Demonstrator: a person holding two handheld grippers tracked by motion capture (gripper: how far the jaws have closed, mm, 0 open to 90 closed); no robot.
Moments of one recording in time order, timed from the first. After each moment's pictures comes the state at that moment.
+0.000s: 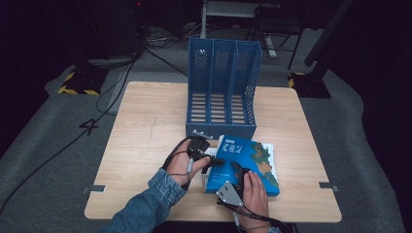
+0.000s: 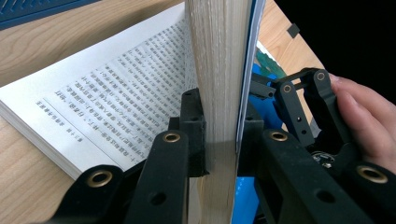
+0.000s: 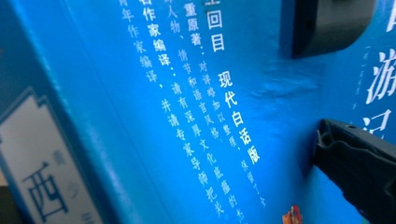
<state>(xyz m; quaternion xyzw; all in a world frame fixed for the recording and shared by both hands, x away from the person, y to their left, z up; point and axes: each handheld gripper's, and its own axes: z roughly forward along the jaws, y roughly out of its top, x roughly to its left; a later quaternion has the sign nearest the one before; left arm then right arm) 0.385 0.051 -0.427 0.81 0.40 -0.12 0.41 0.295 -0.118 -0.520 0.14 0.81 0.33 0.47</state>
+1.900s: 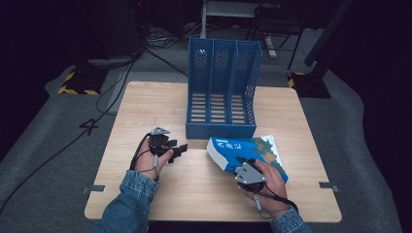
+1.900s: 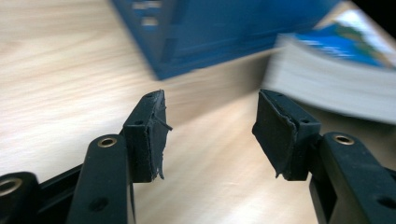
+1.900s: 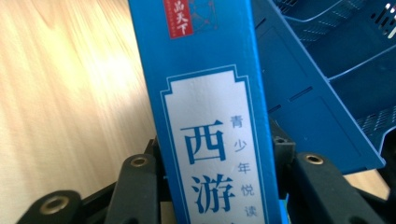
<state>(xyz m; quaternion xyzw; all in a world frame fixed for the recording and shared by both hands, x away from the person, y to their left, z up) 0.411 0.165 -0.471 0.75 0.50 0.10 0.42 0.321 -0.166 -0.451 0.13 0.87 0.33 0.36</state>
